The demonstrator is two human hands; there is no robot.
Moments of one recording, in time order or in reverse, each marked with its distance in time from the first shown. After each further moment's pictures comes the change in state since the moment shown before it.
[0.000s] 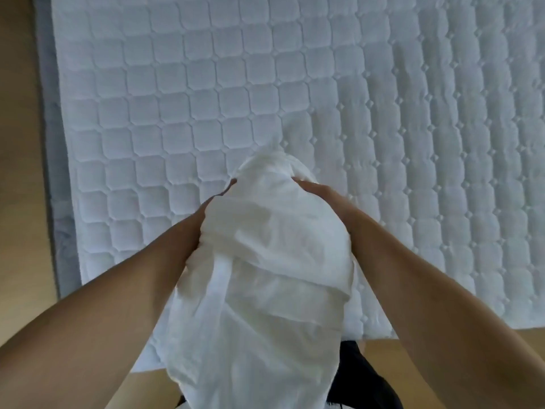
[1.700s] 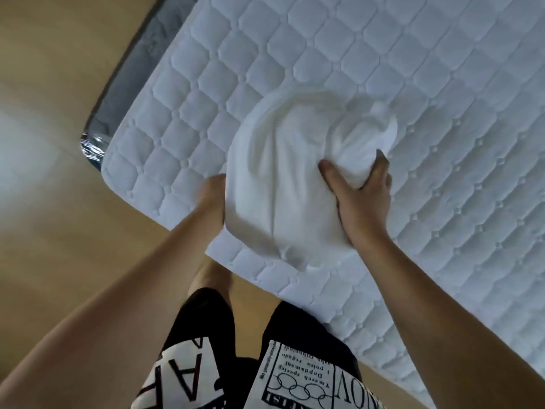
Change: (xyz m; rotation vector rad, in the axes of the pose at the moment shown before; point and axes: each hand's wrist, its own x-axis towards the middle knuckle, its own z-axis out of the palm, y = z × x) left_hand -0.060 -0.182 -0.027 -0.777 0.337 -0.231; right_hand -0.040 0.051 0.126 -0.940 0.393 -0.416
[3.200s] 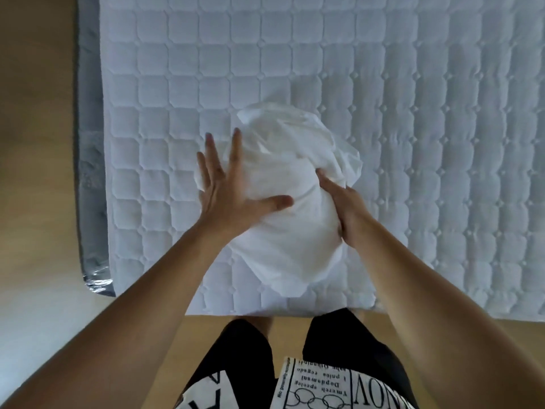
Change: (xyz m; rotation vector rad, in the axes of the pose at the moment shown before) left_hand -0.057 0.068 0.094 1.250 -0.284 0.957; right_hand 0.018 0.065 -0.024 0.857 -0.042 0.637
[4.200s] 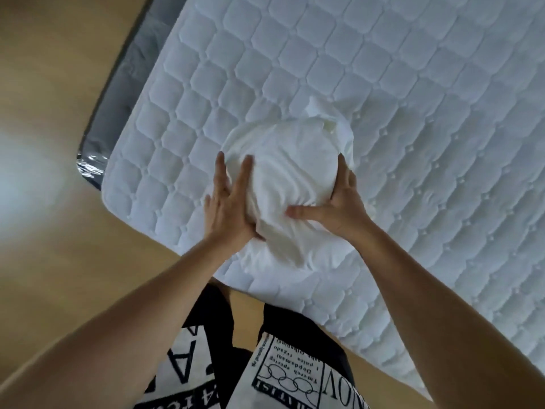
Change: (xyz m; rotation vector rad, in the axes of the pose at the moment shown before) left_hand -0.070 -0.060 0.079 -0.090 0.276 -0.276; right_hand 0.002 -0.025 0.024 -1.149 -0.295 -0.495
